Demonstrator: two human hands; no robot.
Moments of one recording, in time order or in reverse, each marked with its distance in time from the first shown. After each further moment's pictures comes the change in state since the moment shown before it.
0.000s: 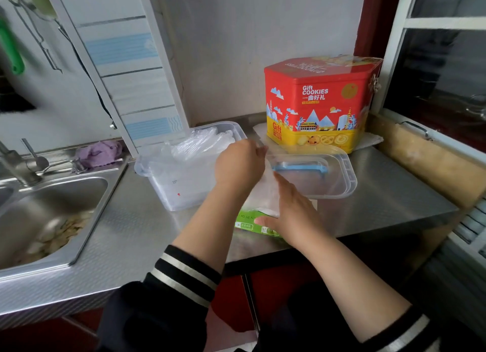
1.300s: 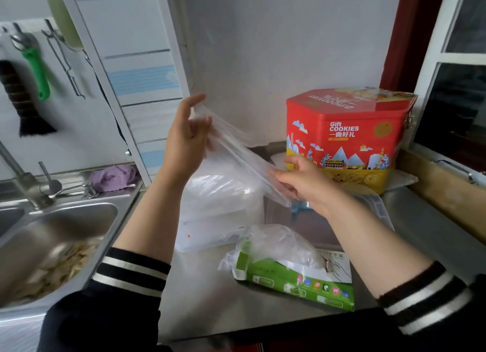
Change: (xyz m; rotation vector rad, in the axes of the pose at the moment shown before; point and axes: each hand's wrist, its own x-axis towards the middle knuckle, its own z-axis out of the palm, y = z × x) left_hand 0.087 -0.098 -0.075 -0.771 0.345 0.173; right_hand 0.131 -0.028 -0.059 0.834 -0.068 0.202
